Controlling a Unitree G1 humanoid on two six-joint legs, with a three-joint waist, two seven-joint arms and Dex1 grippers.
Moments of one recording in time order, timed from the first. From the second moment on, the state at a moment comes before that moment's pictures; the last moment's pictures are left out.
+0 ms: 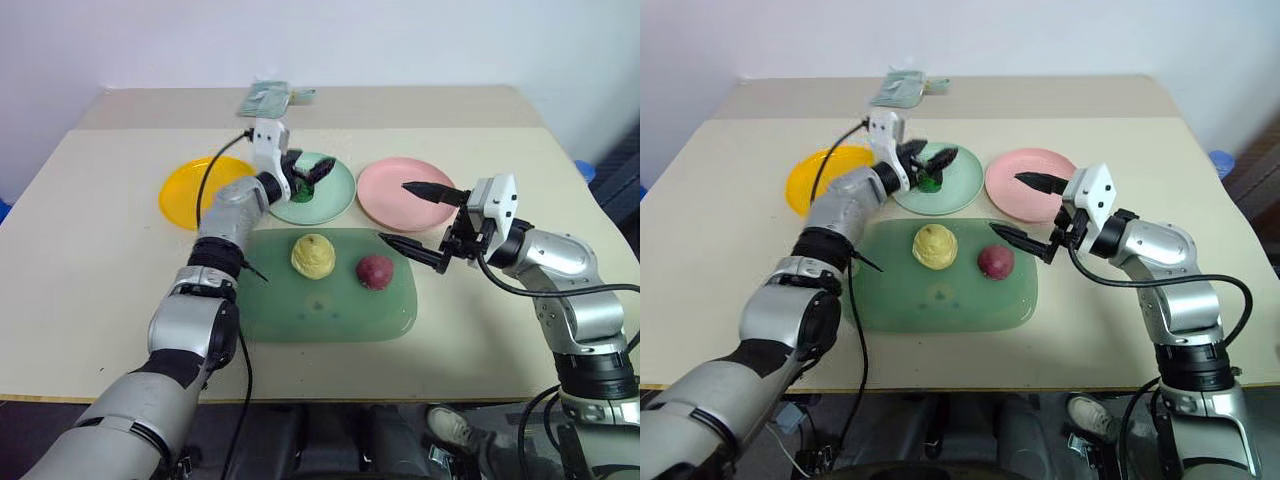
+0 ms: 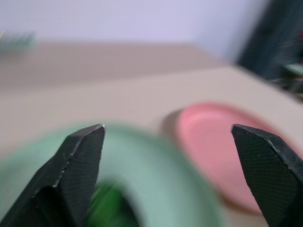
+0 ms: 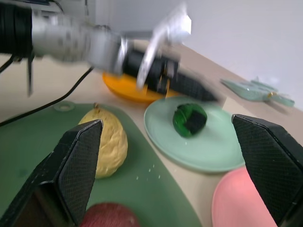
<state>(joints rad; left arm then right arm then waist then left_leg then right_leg) -1.00 0.22 0.10 0.66 -0.33 0.29 -0.69 -0.36 -0.64 -0.09 -0.21 0.47 0.25 0.94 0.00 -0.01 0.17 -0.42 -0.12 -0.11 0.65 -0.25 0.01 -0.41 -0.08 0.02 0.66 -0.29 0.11</state>
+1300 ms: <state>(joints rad) -0.48 0.52 -0.14 -0.08 -0.38 0.54 -0.89 -0.24 -0.66 -0.15 -0.35 0.52 0.32 0.86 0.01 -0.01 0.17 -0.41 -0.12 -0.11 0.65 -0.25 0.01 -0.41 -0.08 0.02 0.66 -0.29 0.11</state>
